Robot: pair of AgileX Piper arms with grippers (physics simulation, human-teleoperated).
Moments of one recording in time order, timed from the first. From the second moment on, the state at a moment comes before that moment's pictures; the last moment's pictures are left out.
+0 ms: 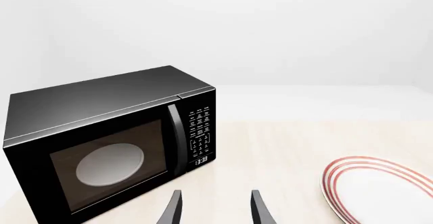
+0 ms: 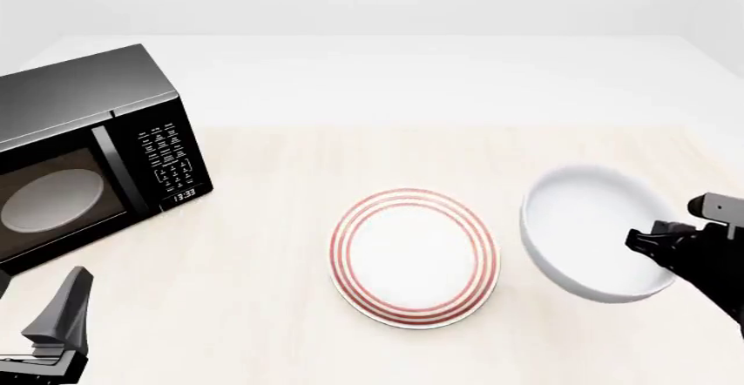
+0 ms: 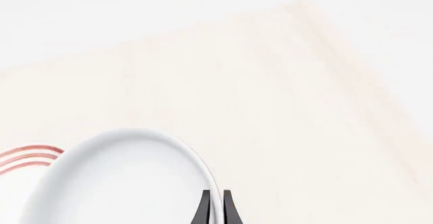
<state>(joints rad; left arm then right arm) 0.00 0.01 0.00 0.00 0.00 -0.24 1.17 -0.35 -0.24 0.10</state>
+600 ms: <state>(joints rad) 0.00 0.01 0.00 0.00 0.00 -0.38 1.25 -0.33 -0.34 0.11</state>
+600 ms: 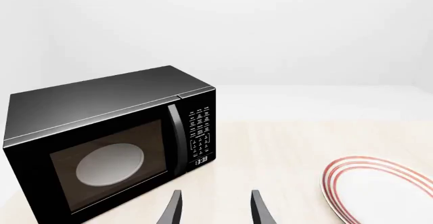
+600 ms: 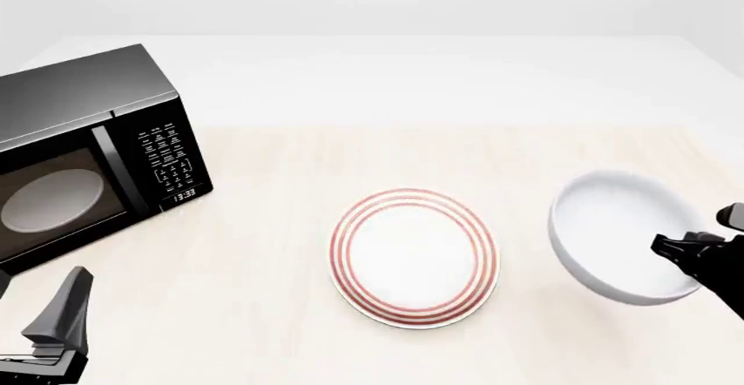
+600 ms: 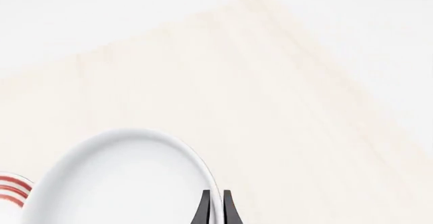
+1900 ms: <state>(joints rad) 0.00 0.01 0.00 0.00 0.00 -0.35 1.66 -0.39 -0.60 0.14</state>
